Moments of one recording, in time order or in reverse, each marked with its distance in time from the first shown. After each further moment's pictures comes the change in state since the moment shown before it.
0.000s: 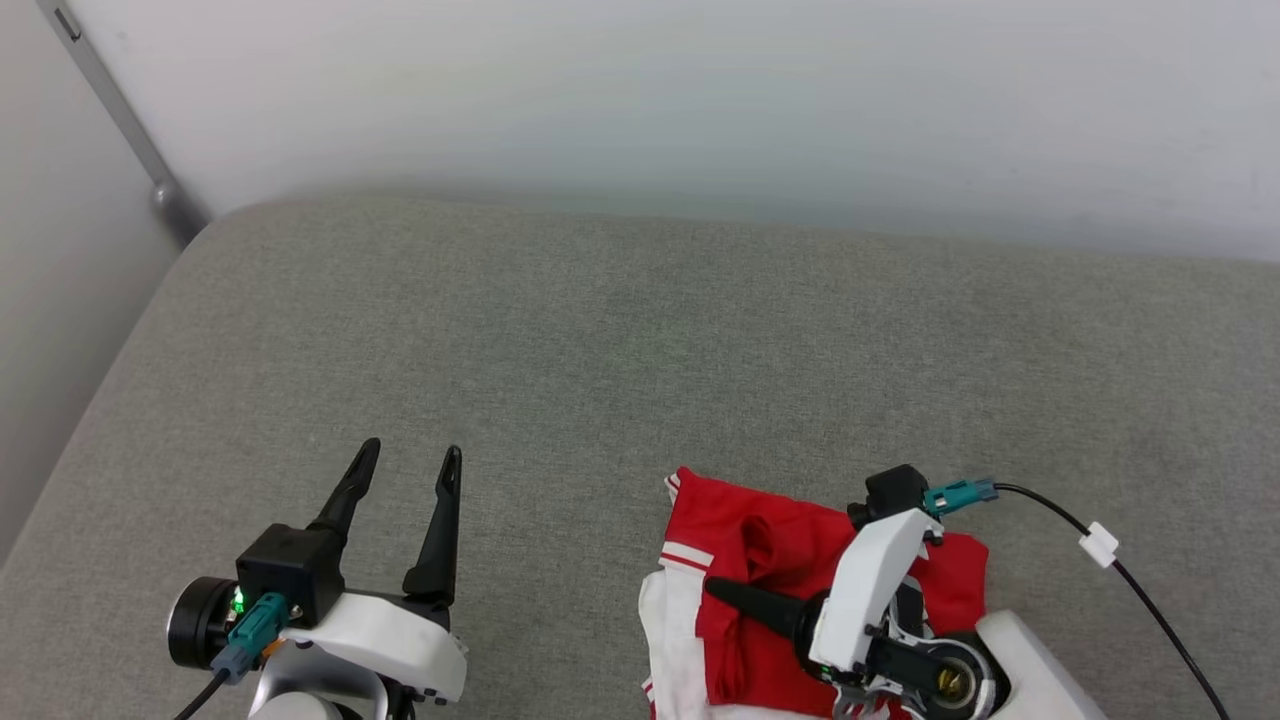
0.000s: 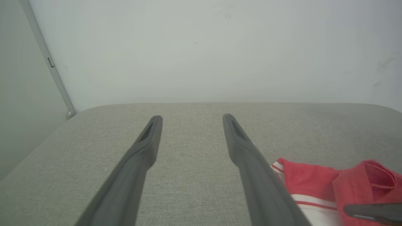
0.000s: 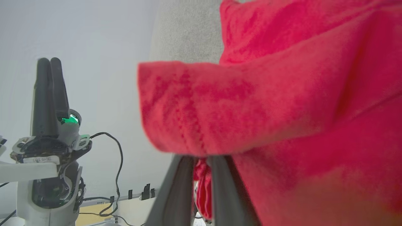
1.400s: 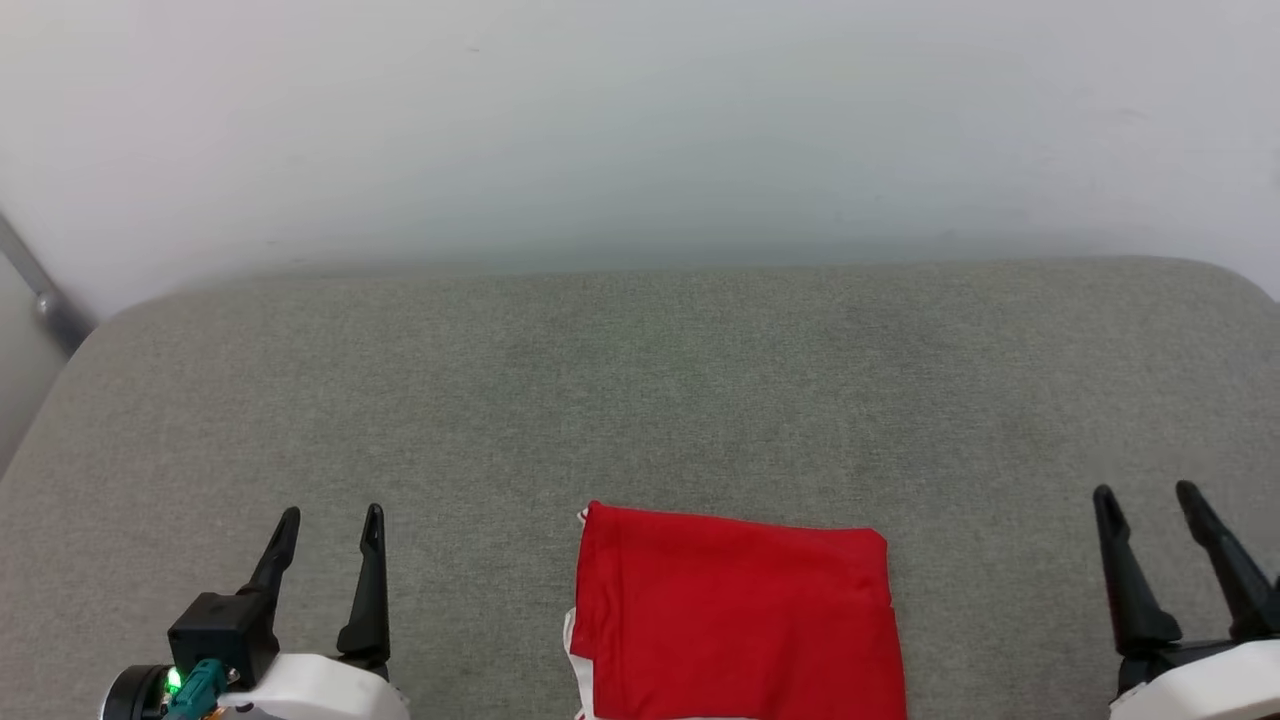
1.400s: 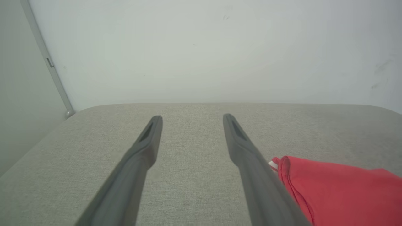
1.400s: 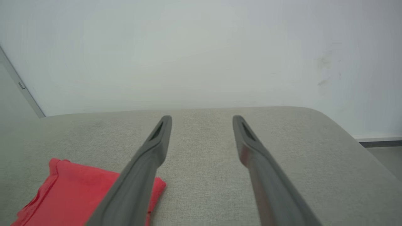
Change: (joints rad) left arm 0.125 0.033 0.077 -0.010 -0.036 0.071 -0.036; right arm 0.448 -0.139 -0.475 -0.672 -0.845 0.000 -0.588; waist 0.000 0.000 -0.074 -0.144
